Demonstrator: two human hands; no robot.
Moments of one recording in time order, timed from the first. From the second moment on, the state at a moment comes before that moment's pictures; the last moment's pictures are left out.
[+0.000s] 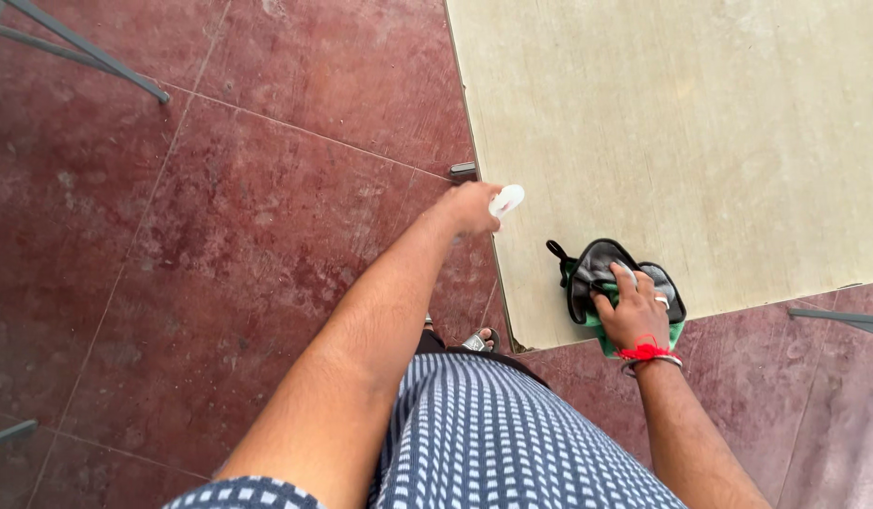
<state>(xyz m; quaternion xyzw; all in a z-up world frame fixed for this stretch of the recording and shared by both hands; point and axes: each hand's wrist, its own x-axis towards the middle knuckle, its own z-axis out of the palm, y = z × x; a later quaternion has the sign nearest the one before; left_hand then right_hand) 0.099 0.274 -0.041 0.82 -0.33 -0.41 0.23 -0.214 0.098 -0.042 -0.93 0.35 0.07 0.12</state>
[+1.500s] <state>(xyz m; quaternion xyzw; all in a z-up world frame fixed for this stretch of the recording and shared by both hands) 0.208 0.201 -0.037 0.77 -0.54 -0.34 -0.02 -0.184 0.124 -0.034 -0.85 0.50 0.12 0.11</state>
